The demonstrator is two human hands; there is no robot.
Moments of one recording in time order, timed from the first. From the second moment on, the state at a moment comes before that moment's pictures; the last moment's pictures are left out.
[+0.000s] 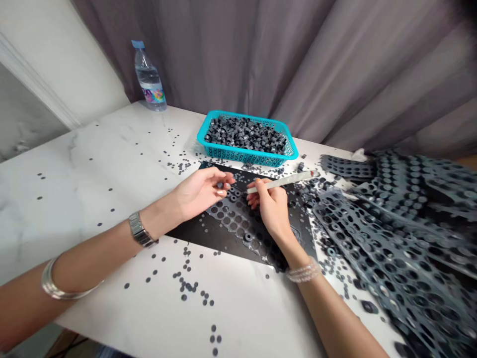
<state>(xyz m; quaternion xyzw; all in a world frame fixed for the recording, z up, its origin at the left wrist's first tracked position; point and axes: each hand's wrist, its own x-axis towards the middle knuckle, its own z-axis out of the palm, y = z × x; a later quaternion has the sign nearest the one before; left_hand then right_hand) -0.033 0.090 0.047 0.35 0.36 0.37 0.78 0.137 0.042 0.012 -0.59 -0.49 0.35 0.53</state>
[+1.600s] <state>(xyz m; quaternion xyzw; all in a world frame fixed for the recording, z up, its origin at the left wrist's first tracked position) -0.037 0.083 0.048 0.19 0.33 0.36 0.85 0.140 0.039 0.012 -0.59 -0.49 0.34 0.55</state>
